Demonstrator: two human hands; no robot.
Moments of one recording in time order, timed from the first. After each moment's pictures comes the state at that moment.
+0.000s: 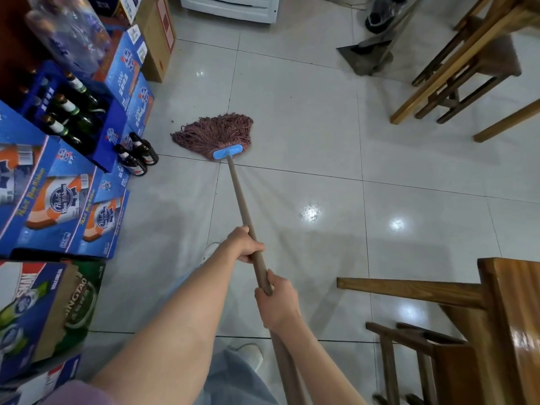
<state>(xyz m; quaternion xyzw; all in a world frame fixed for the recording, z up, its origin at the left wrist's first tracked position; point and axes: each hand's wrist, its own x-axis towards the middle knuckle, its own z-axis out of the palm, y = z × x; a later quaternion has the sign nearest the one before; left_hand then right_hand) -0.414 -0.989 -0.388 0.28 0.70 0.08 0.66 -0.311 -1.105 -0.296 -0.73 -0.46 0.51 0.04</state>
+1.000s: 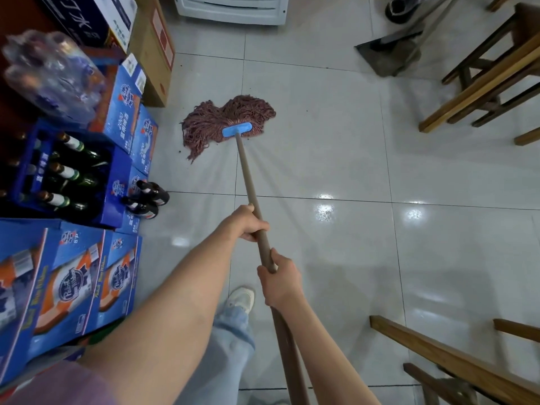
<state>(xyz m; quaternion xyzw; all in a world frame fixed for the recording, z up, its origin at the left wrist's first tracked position) -0.503 -0.725 -0.402 0.30 0.69 0.06 0.66 -0.406 -0.849 -0.315 -0.74 -0.42 0.52 0.08</state>
